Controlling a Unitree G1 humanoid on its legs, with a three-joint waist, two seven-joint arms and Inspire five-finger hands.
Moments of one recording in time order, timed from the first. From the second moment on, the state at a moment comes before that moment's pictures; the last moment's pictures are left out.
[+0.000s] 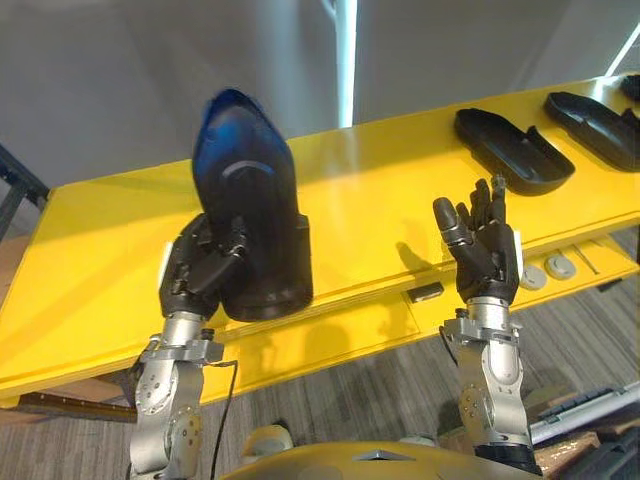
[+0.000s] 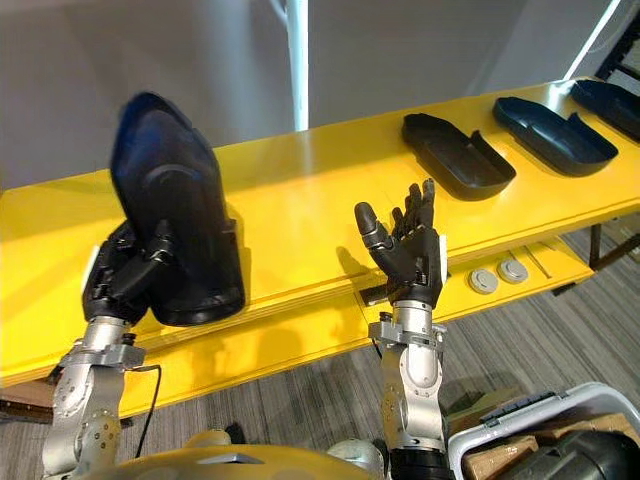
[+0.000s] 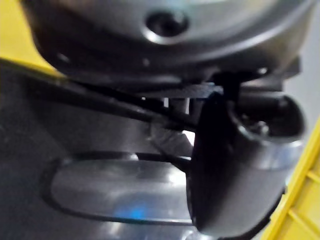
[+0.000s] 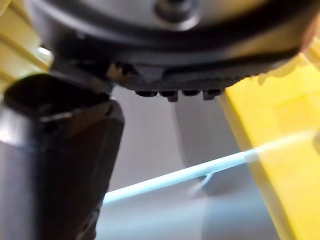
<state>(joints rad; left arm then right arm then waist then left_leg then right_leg) 0.29 0.07 0.11 -0.32 -0.50 -0.05 -0.18 0.15 -0.04 -0.05 -0.09 0.28 -0.38 -0.02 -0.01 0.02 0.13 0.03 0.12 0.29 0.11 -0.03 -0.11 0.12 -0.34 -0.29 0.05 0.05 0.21</state>
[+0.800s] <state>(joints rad) -0.41 0.24 0.23 0.48 -0.67 0.12 0.33 0.27 -0.12 0.17 -0.14 0.20 -0.29 0.04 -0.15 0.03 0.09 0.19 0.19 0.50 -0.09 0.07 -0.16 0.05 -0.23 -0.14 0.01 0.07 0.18</state>
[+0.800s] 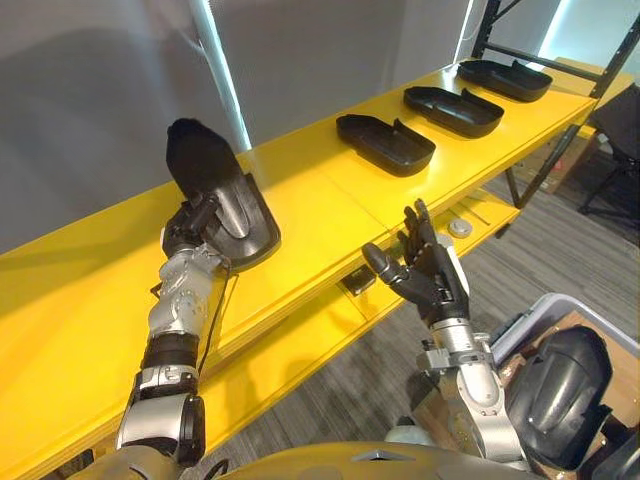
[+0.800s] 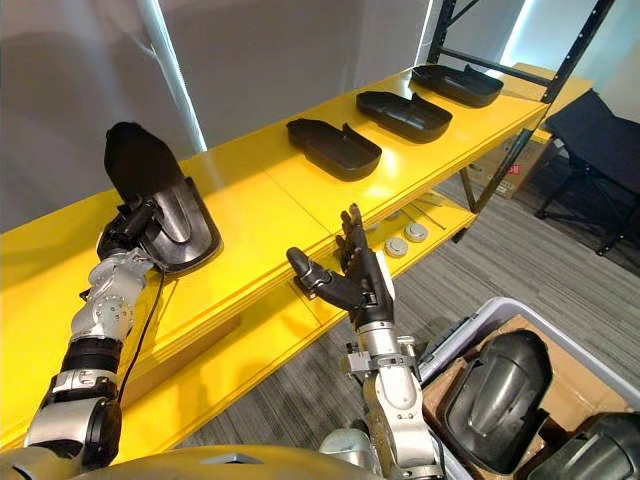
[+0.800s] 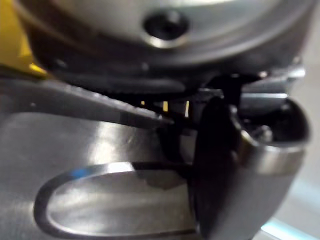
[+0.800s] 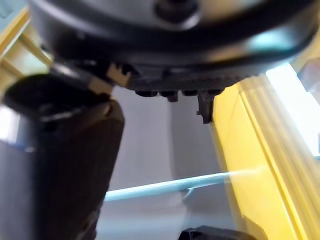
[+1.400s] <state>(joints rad) -0.51 0.31 0.15 0.65 -0.65 0.19 0.28 0.26 -0.16 0.17 -0.14 0.20 -0.25 0.01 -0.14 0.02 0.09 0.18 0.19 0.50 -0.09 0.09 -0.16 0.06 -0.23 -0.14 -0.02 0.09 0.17</state>
